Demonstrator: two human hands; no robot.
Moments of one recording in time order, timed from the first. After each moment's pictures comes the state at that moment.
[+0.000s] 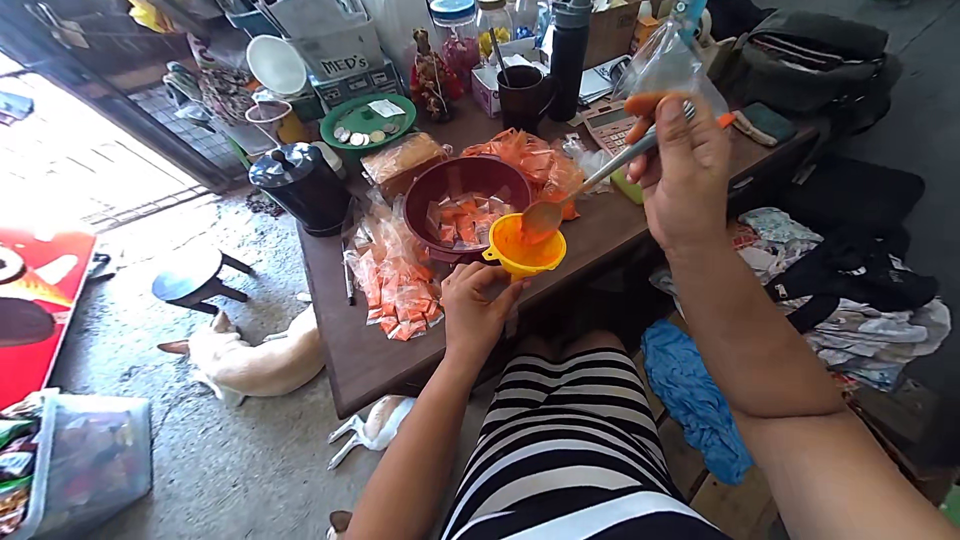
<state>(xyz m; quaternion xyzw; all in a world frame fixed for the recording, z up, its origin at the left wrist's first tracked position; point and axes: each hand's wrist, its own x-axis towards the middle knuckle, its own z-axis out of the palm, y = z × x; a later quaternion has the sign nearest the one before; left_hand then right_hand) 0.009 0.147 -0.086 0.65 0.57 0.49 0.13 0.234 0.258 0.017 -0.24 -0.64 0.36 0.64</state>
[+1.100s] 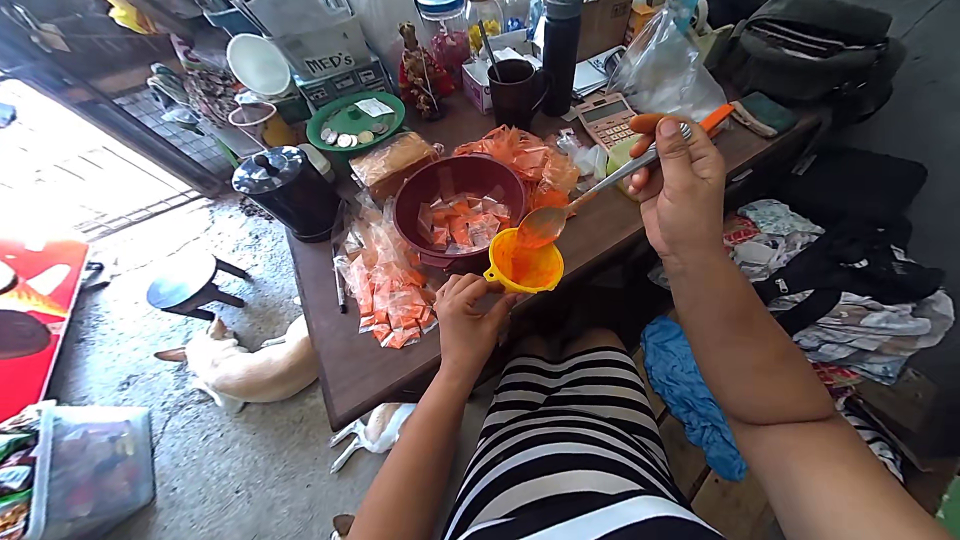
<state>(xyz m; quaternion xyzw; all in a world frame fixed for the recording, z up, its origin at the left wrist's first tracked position) 0.007 0.147 -0.103 0.65 0.57 0.50 0.11 0.243 0.261 -0.005 -0.28 -0.56 0.42 0.66</state>
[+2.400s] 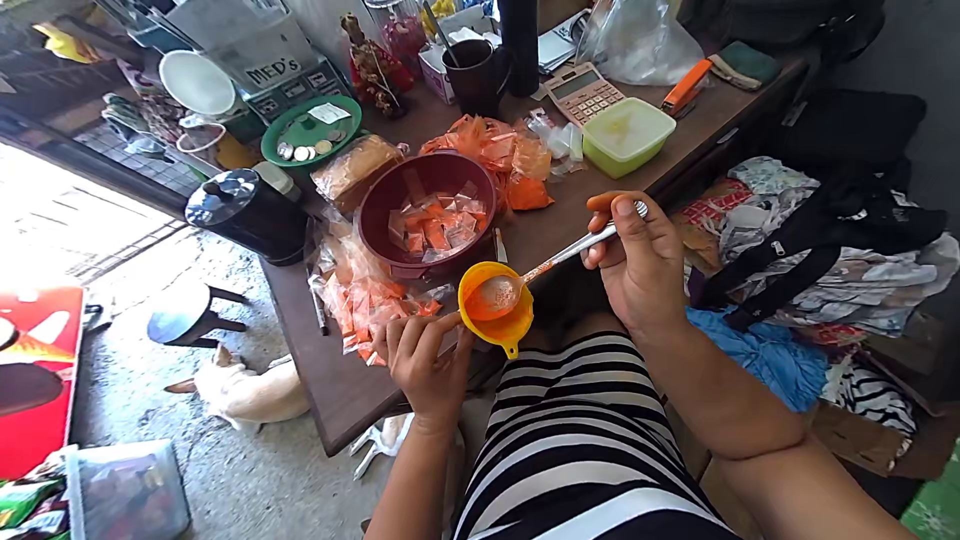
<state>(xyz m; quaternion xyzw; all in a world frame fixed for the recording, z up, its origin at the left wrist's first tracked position) -0.002 0.121 -0.104 0.66 0.55 0.49 -0.15 0.229 0.187 -0.046 -0.25 -0.47 0.49 0.69</state>
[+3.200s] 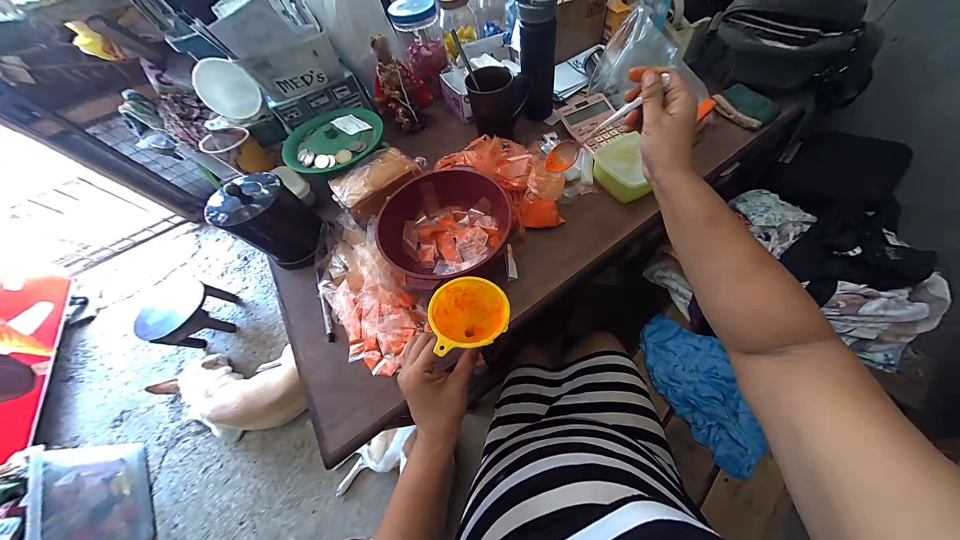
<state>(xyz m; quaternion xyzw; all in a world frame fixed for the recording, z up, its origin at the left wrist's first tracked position) -0.015 0.114 -0.126 0.58 0.59 0.56 0.04 0.283 0.397 -0.033 -0.40 -0.59 0.28 0.64</state>
